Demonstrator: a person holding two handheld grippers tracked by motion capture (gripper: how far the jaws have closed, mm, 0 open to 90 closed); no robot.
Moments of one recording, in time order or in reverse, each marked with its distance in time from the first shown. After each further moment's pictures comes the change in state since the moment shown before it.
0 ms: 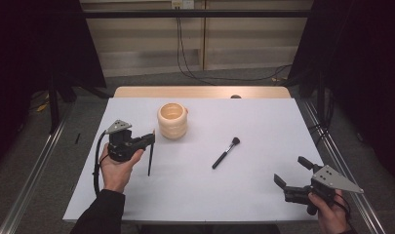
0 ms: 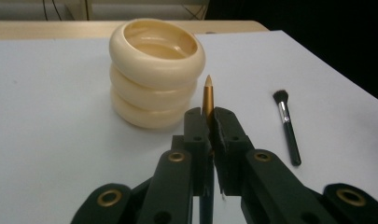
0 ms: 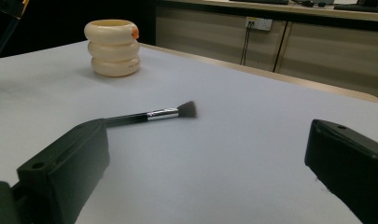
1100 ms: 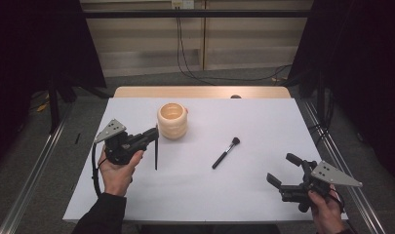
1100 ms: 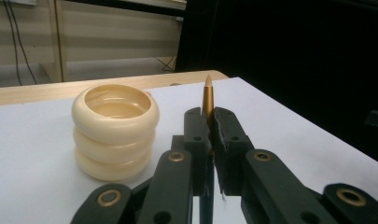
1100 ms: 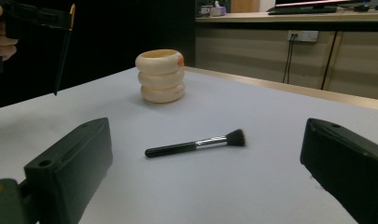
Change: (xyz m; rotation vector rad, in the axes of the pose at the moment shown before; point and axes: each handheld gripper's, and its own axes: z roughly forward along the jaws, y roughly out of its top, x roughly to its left) left arm -0.025 0.006 -0.018 -0.185 -0.118 0.046; right arm 0.012 0.018 0.009 -0.072 0.184 0.062
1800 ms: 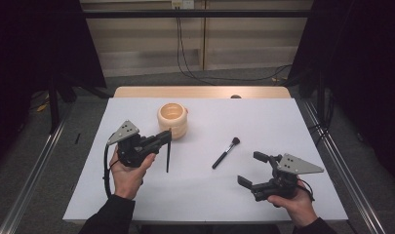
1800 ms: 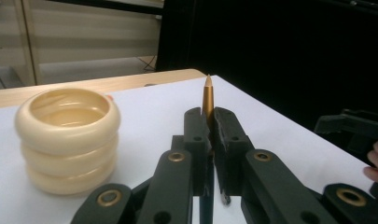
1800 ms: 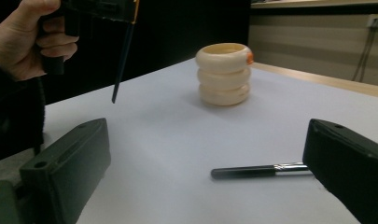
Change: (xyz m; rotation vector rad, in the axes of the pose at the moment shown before) left arm -0.029 0.003 0.014 0.004 -0.083 0.033; right arm 0.037 0.012 0.058 0.056 0.213 0.006
